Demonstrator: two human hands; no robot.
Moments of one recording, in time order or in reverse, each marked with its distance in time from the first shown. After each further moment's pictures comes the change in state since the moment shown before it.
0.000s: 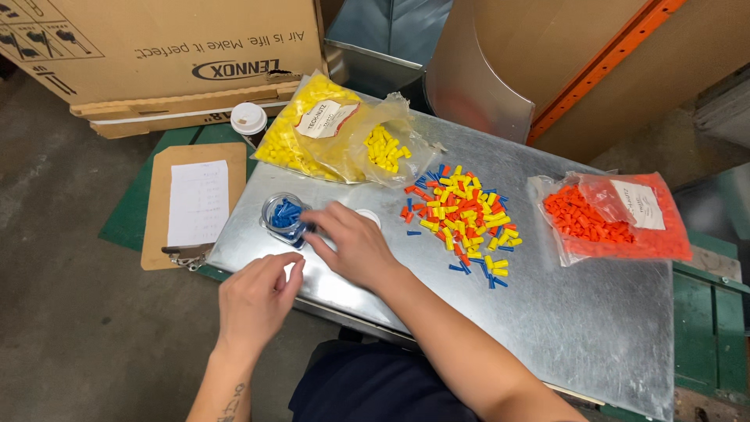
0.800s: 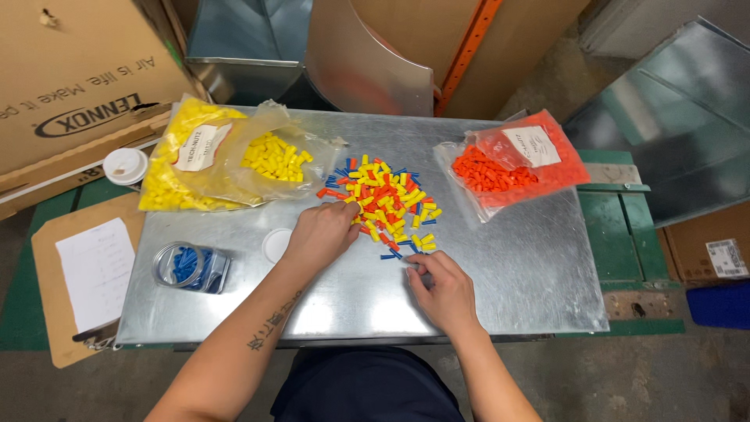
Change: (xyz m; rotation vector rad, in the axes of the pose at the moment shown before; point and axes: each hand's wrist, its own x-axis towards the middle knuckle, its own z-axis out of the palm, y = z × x) left_hand 0.102 0.081 0.220 0.084 -0.546 0.476; right_hand -0.216 0.068 -0.113 -0.333 0.313 0.652
